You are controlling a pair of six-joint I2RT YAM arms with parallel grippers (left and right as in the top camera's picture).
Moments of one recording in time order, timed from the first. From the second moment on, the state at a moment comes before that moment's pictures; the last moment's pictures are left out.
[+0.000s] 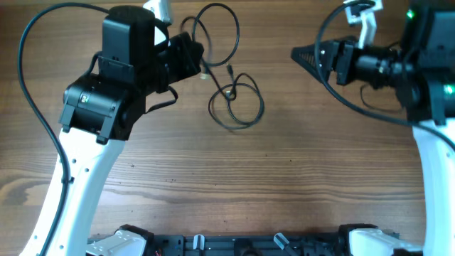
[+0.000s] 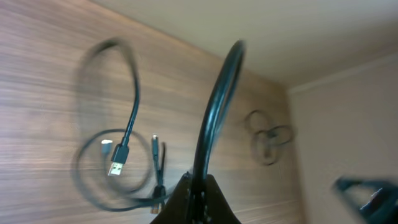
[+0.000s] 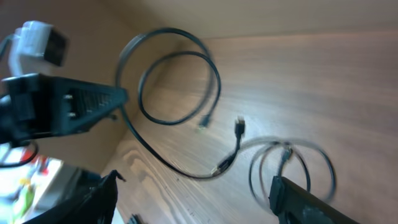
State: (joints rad) left arm -0.34 1.39 1.66 -0.85 0.23 -0.70; right arm 0.03 1.37 1.61 -0.93 -0.85 0.21
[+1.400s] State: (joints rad) left arm -0.35 1.39 1.66 -0.93 0.32 -1.41; right arm 0.44 1.57 1.61 -0.77 -0.71 -0.22
